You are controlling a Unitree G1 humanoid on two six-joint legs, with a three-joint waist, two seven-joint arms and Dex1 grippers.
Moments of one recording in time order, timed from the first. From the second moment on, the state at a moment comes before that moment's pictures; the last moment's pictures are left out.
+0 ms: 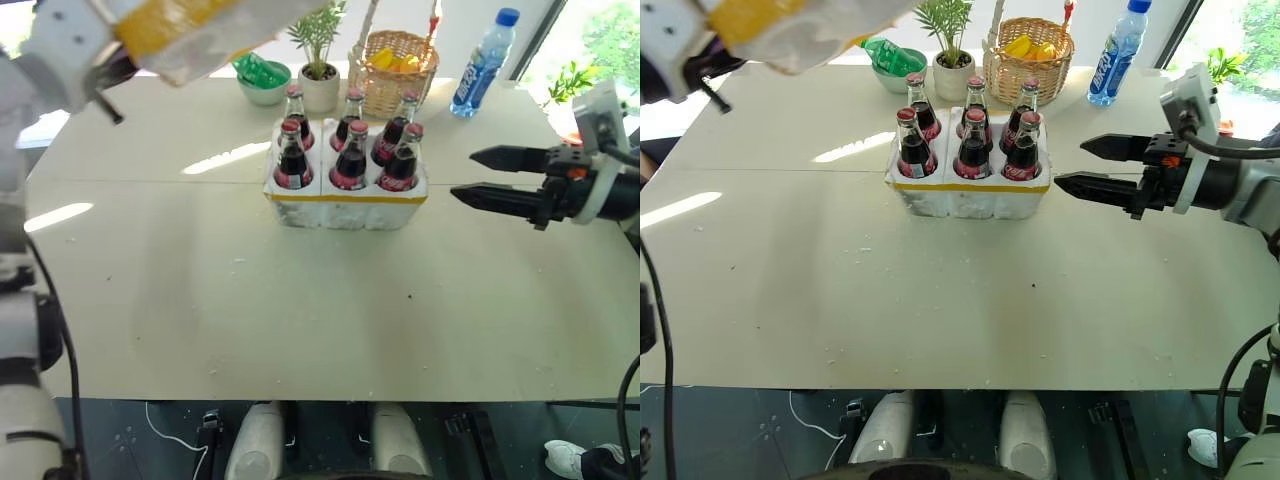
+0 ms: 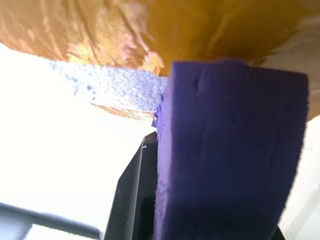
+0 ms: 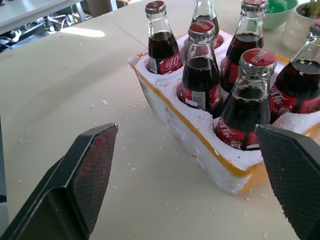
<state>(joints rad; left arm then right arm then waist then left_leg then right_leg) -1.17 0.87 -0.09 0.67 0.07 -0.21 -0.77 -0.60 -1.01 -0.32 -0.19 0.81 1.01 0.96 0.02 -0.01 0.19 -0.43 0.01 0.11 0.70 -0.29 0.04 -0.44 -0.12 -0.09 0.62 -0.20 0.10</state>
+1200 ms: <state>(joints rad) -0.83 0.98 -0.19 0.66 0.00 -0.69 -0.65 -0.45 -1.01 -0.40 -0.21 0.86 1.02 0.83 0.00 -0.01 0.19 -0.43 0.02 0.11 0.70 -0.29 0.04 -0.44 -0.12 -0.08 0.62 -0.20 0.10</state>
